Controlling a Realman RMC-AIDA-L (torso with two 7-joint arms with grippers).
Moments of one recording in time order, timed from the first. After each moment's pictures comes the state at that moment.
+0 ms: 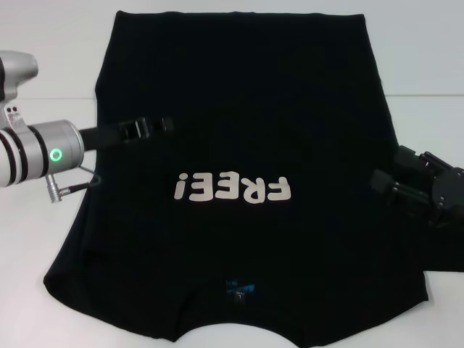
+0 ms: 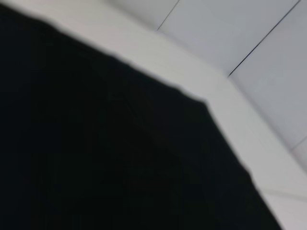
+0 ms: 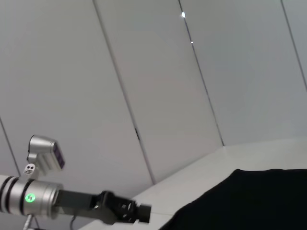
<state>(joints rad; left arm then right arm) -0.78 -2.08 0.39 0.49 2.19 1.04 -1.96 0.42 2.09 -0.44 -0.45 -1.79 -1.58 1.16</state>
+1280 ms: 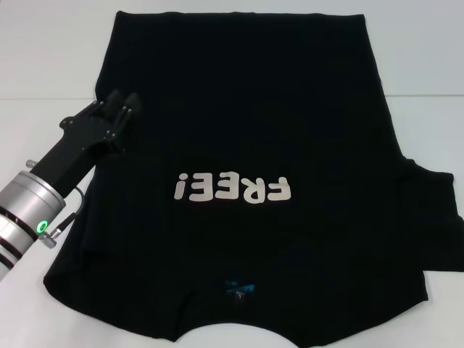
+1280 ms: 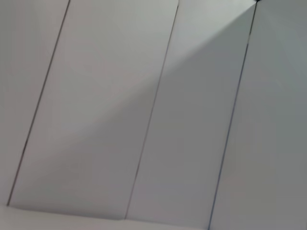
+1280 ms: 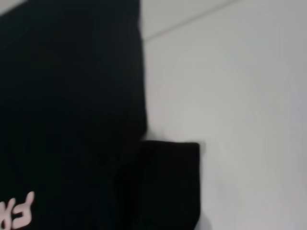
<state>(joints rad) -0.54 -2.17 0.37 0.26 1.44 1.31 -0.83 0.55 1.97 -0.42 -1.20 -2.66 -1.65 2.62</state>
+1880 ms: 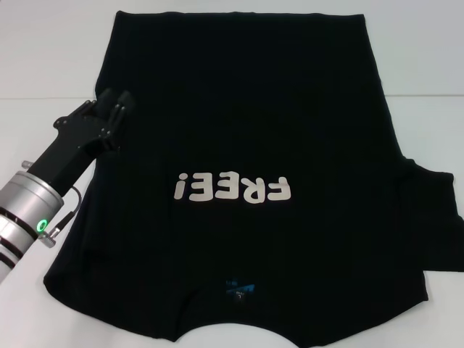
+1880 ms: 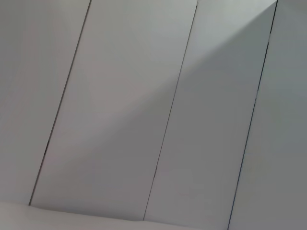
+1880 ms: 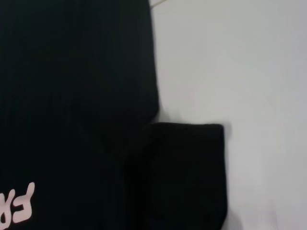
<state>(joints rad) -0.54 -2.17 0.37 0.23 1.39 1.28 -0.79 0.58 1.98 -0.43 -0.93 -2.65 -1.46 2.55</state>
